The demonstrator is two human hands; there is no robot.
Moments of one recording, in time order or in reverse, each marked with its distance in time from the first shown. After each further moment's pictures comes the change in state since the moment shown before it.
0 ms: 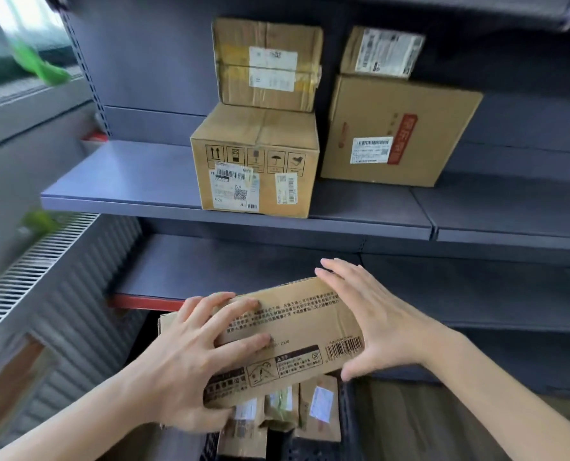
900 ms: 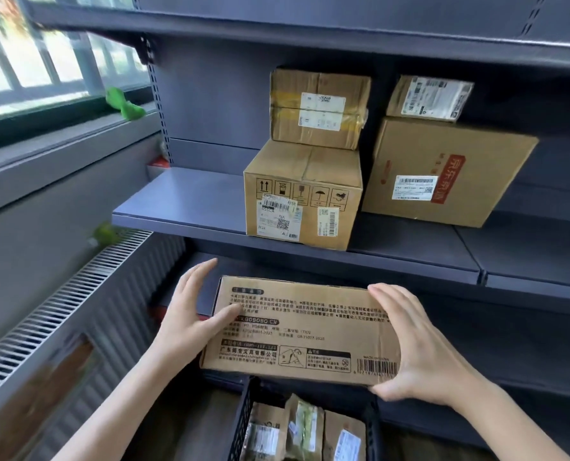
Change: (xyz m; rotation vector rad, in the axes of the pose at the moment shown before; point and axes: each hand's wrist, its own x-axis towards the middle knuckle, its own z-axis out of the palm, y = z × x) left_hand -0.003 -0.052 0.000 -0.718 0.551 -0.818; right_hand 0.011 0.003 -0.003 0.110 0.194 0.090
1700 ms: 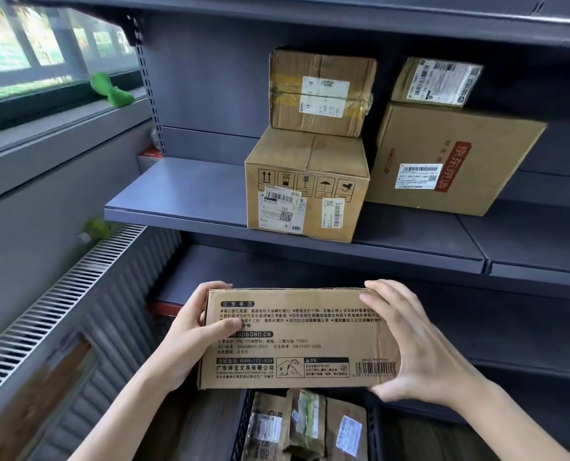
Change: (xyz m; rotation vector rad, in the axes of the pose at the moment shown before) left_hand -0.004 -0.021 -0.003 -0.605 -0.236 -0.296; right_hand 0.007 -0.013 0.015 0.006 0.128 -0.147
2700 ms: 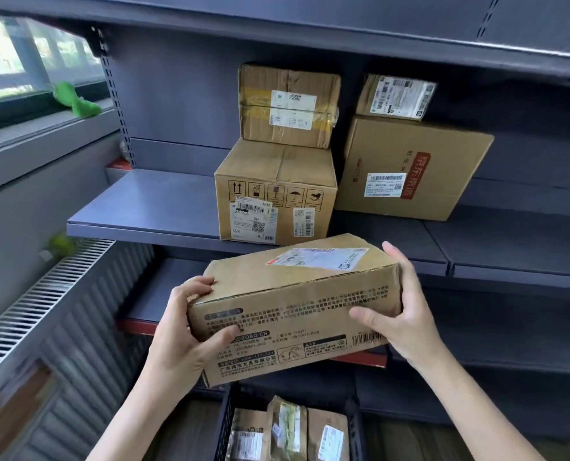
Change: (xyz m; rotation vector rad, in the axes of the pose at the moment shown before) left_hand 0.004 0.009 0.036 0.294 0.166 0.467; right_hand 0.014 0.018 -0.013 0.756 0.444 0.316
